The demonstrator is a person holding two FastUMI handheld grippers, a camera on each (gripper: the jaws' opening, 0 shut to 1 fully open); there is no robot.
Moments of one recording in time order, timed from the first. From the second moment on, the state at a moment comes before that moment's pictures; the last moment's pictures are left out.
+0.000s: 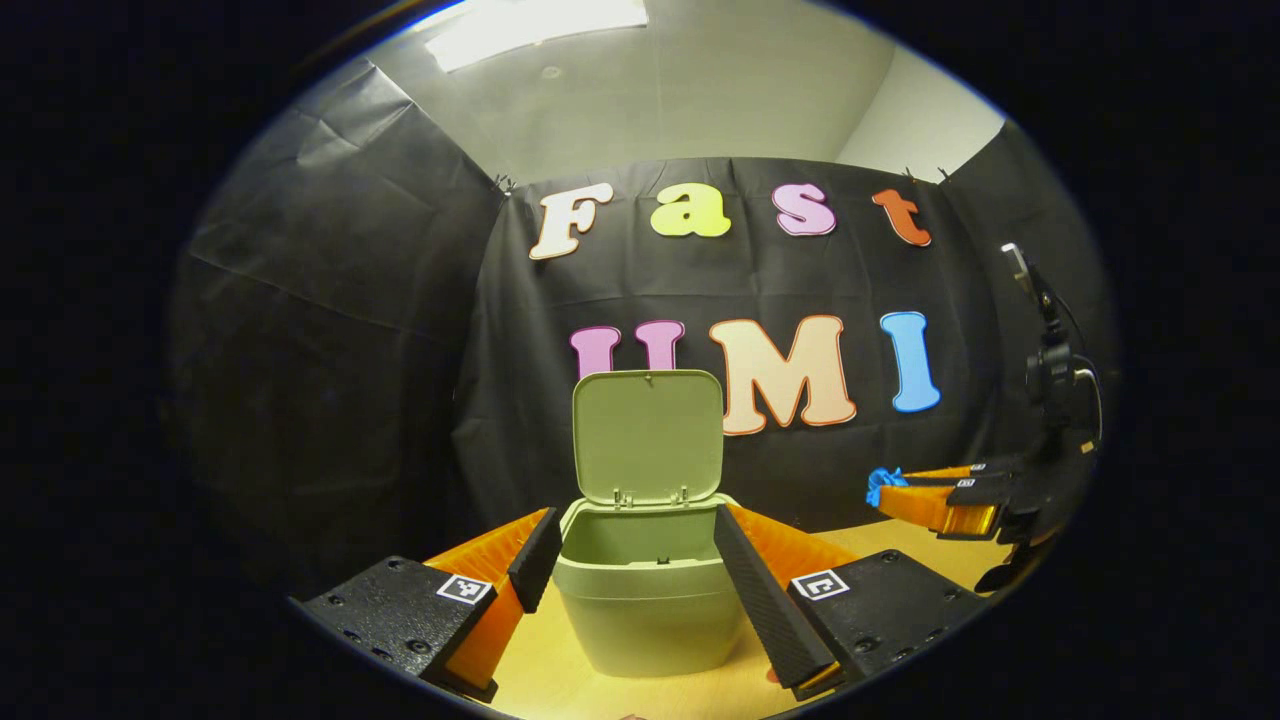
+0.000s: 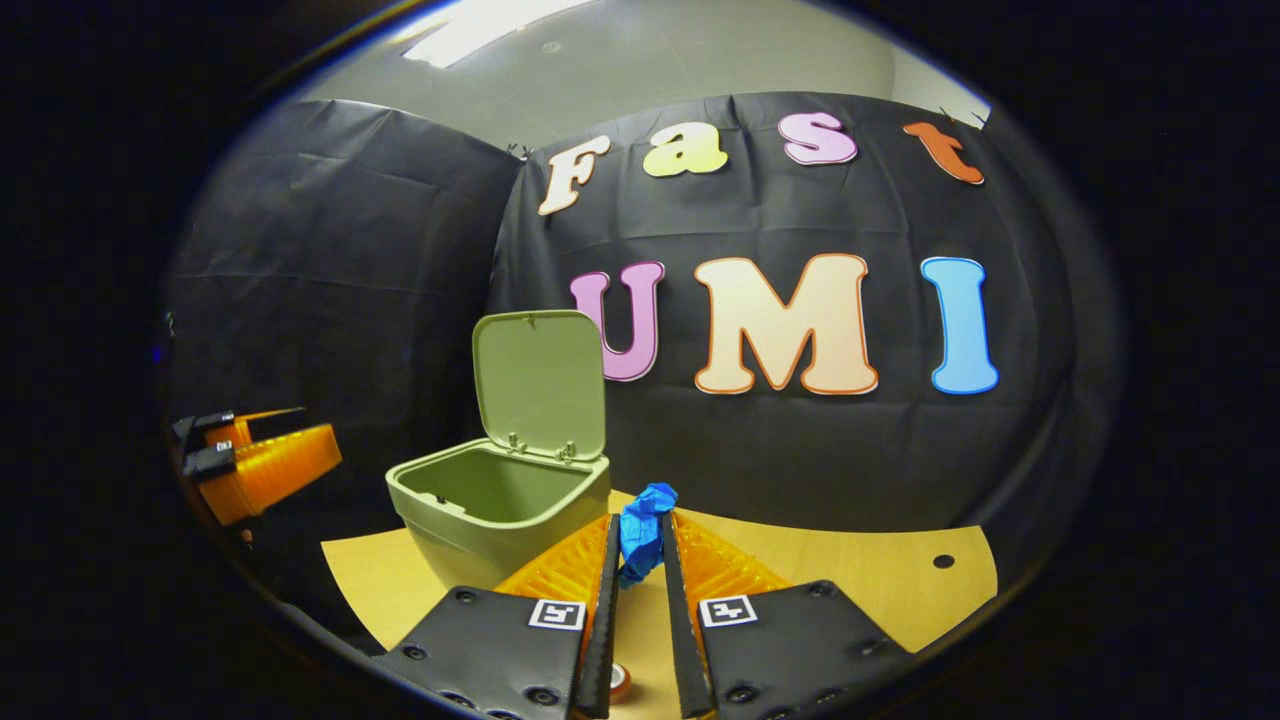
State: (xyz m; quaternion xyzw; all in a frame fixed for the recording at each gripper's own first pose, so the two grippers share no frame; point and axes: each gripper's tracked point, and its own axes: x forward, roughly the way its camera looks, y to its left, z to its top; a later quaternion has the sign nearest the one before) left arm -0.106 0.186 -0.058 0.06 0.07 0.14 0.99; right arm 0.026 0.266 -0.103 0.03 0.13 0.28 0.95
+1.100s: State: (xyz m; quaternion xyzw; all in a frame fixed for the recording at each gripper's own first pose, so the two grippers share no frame) left arm -0.107 0.231 -0.107 0.03 0.12 0.11 0.99; right arm 0.026 0.387 -0.117 0.03 0.11 0.33 0.94
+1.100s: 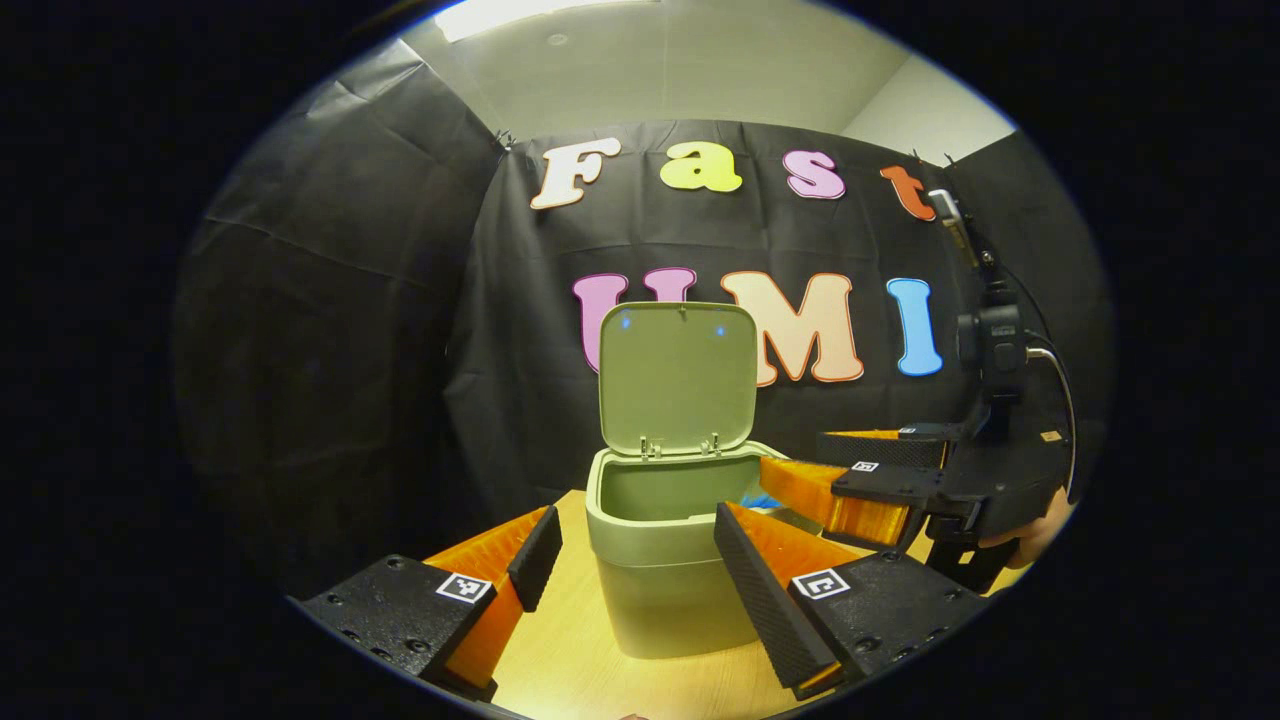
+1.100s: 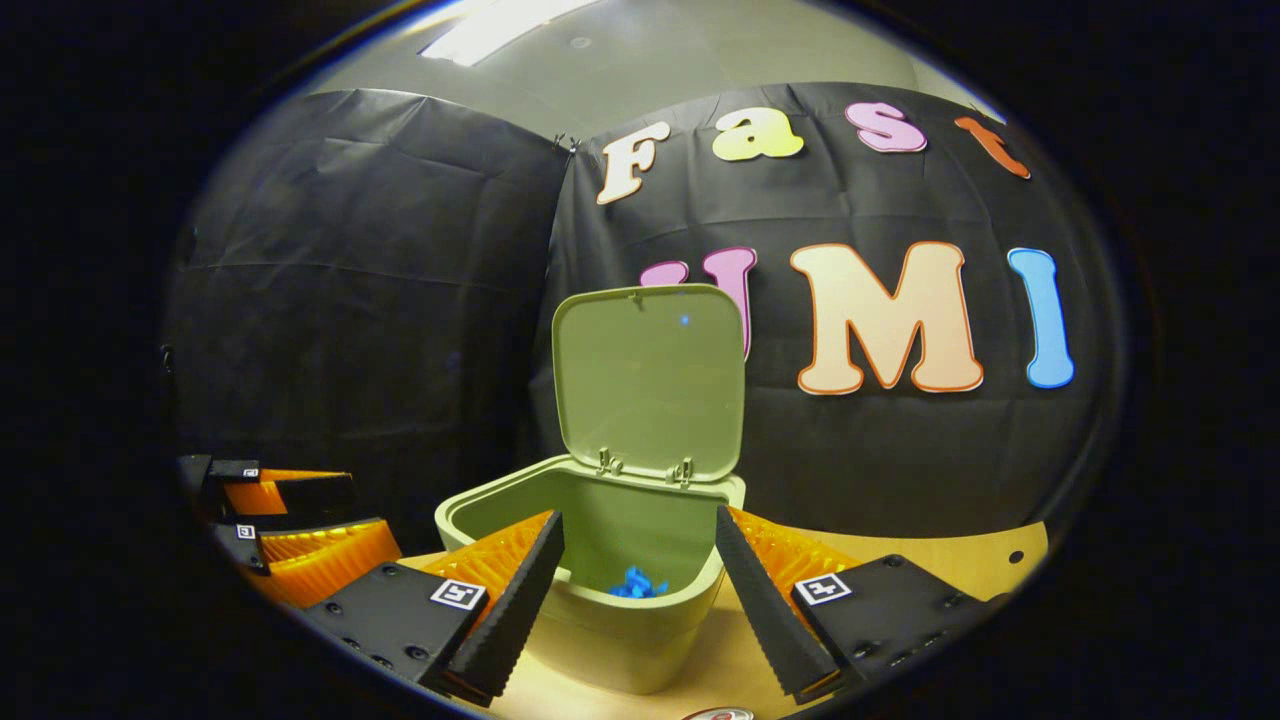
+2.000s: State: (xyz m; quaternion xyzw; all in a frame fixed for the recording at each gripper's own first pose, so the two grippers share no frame) left arm -0.064 0.083 -0.122 0.01 0.12 -0.01 0.99; right arm 0.036 0.176 -0.053 0.01 0.05 0.21 0.98
